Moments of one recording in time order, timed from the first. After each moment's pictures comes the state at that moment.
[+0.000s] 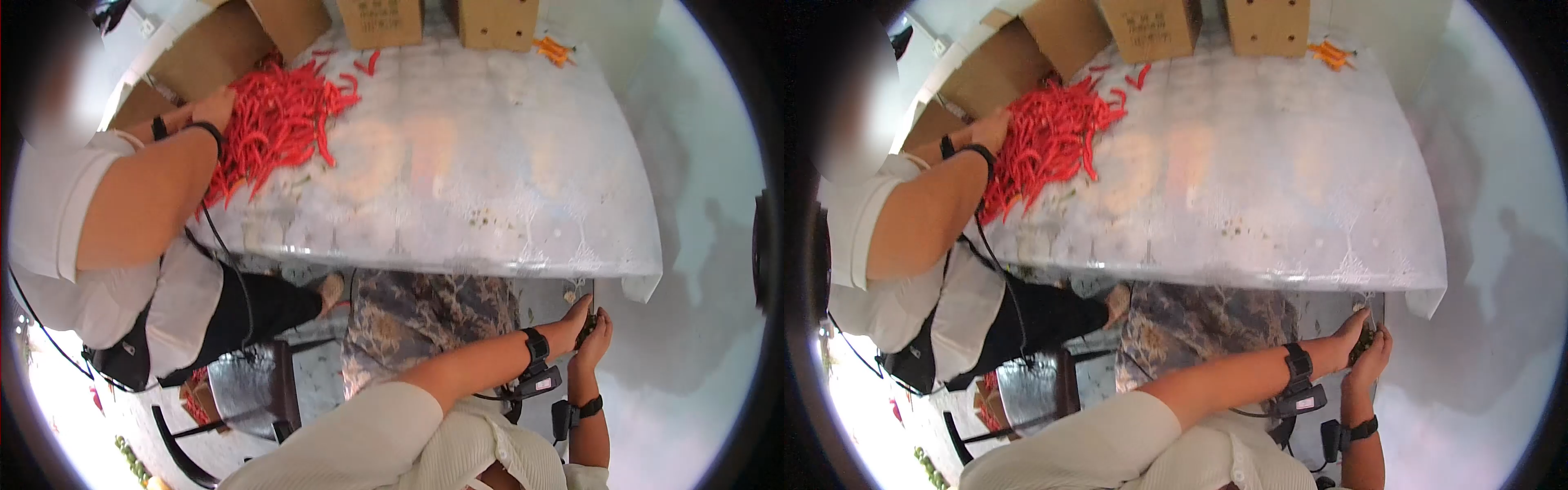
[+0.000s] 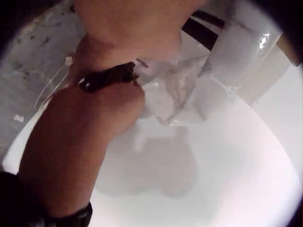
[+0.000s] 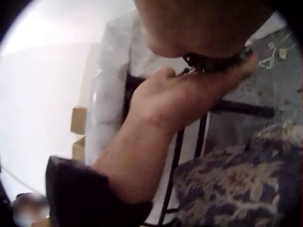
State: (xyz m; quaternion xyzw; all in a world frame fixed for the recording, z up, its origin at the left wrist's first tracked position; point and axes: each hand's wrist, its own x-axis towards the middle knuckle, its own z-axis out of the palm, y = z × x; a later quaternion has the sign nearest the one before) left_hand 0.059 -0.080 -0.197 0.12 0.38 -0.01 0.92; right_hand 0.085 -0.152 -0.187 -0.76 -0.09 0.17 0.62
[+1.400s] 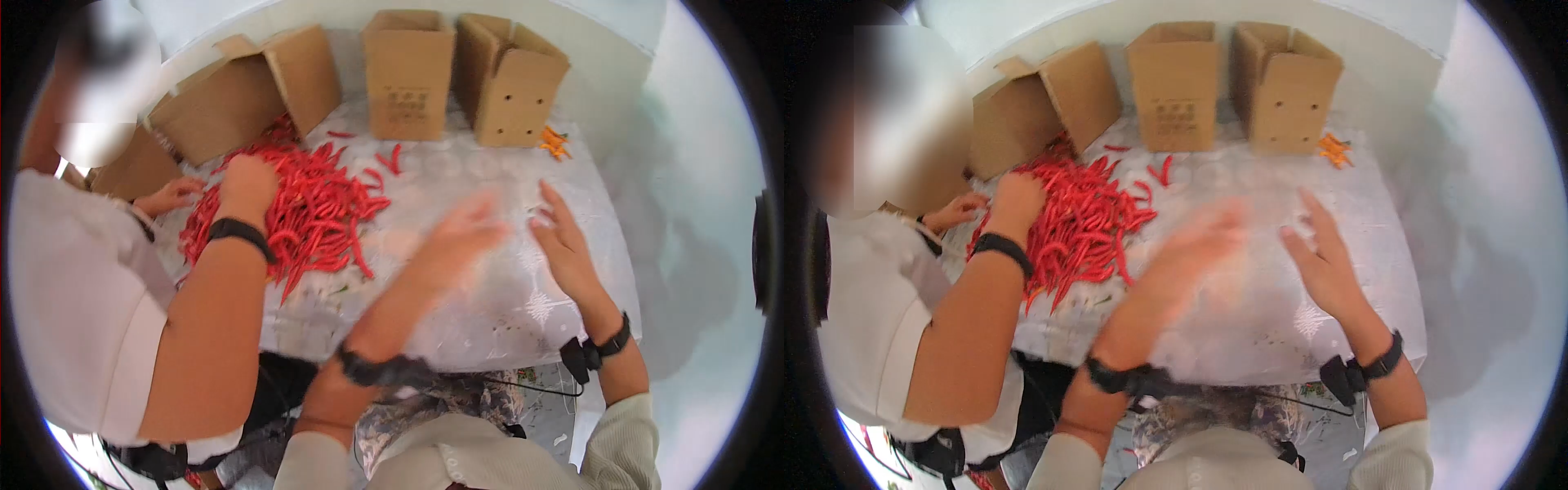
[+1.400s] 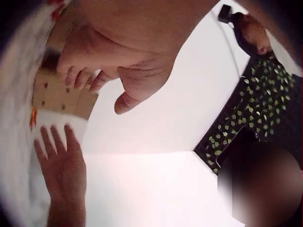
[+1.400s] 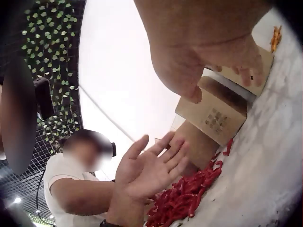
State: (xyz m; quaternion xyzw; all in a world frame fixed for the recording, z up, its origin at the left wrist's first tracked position) left_hand -0.187 0.204 0.070 0.53 0.23 0.36 0.73; right_hand 0.005 0.136 0.059 -0.64 -0.59 0.15 0.46
